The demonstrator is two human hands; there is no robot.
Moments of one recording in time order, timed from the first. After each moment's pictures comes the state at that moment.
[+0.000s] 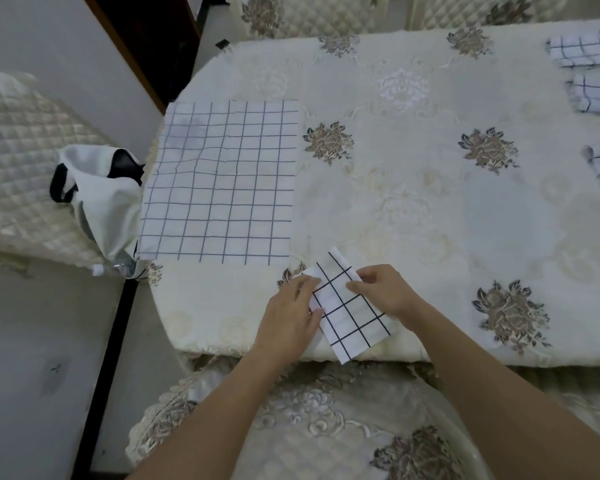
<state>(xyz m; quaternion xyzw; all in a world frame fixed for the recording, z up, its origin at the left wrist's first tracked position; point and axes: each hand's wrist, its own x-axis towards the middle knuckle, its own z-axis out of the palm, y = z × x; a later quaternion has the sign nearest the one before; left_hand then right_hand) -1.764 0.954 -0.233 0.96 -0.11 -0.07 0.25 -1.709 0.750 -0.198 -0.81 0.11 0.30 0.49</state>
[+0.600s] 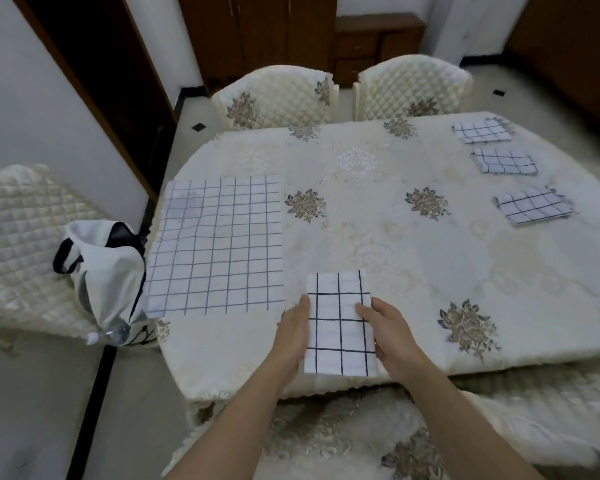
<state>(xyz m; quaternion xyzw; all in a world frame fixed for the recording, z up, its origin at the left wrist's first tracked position) -1.752 0.940 -0.132 0.68 0.19 -0.26 0.66 -1.774 0.777 -0.104 -0.64 0.27 0.15 0.70</state>
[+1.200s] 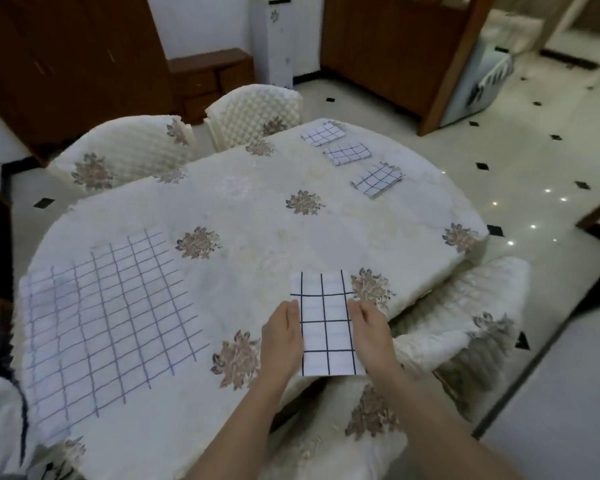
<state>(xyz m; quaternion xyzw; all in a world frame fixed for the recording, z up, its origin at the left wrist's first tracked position) -1.768 0.864 -0.107 0.84 -0.13 -0.17 0.51 -1.850 0.743 -0.090 -0.72 0.40 -0.13 0.55</state>
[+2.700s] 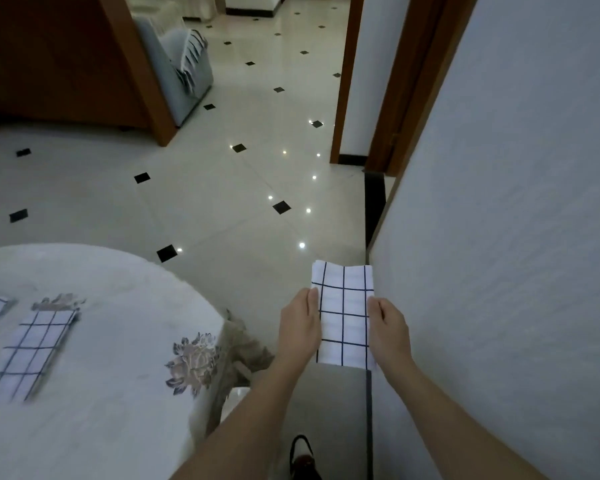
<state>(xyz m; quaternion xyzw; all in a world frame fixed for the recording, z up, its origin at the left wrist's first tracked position) -1.941 0.194 -0.120 0.71 -0.51 -0.35 0.35 -2.086 0.190 -0.123 -0.48 0.71 -0.35 0.39</state>
